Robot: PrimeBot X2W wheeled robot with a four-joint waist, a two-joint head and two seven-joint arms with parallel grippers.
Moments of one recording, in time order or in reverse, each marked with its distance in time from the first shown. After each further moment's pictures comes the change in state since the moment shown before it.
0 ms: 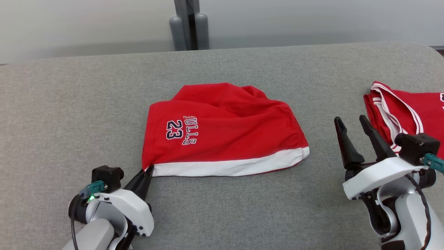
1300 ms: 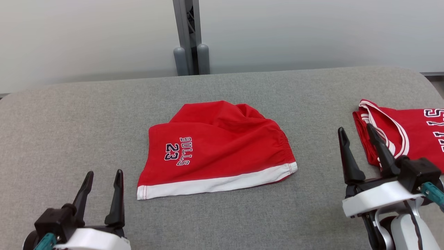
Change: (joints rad) left arm 0.386 0.127 0.276 -0.607 0.105 0.311 -0.083; right arm 0.103 0.052 -0.048 -0.096 -0.202 0.000 -0.131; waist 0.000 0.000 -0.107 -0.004
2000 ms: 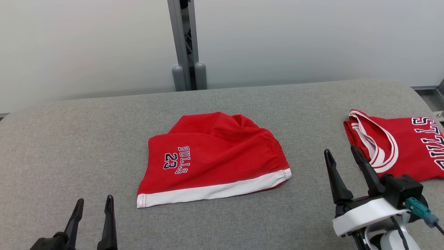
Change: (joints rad) left arm 0.191 -0.045 0.115 -0.069 0.072 -0.001 -0.002; right arm 0.072 0.002 0.062 0.030 0.032 0.000 -0.011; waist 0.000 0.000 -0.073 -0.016
